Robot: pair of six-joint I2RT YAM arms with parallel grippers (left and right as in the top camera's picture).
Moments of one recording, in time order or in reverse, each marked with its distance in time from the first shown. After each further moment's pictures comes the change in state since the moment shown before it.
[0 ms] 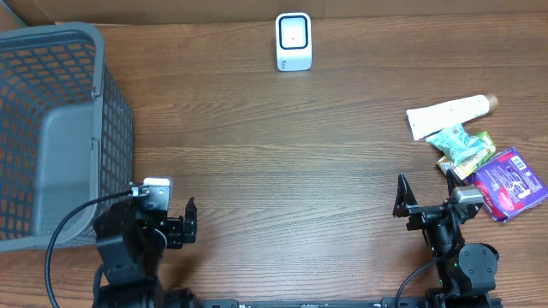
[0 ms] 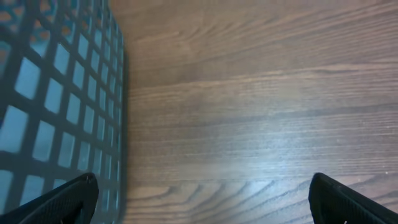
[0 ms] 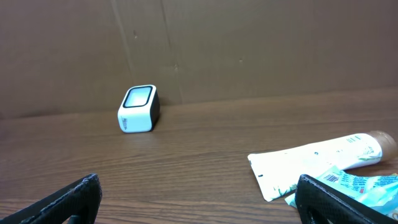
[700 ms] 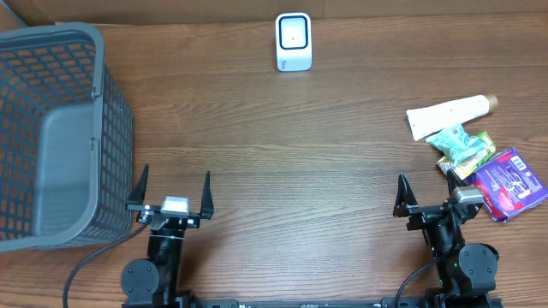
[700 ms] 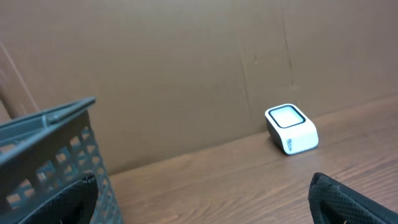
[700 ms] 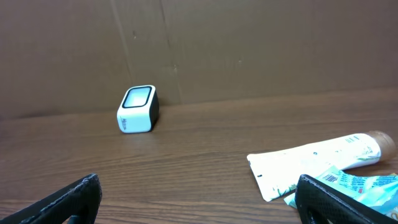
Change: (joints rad) left arm -0.123 -0.397 -0.527 0.929 0.079 -0.004; right arm 0.000 0.000 0.000 0.000 0.003 0.000
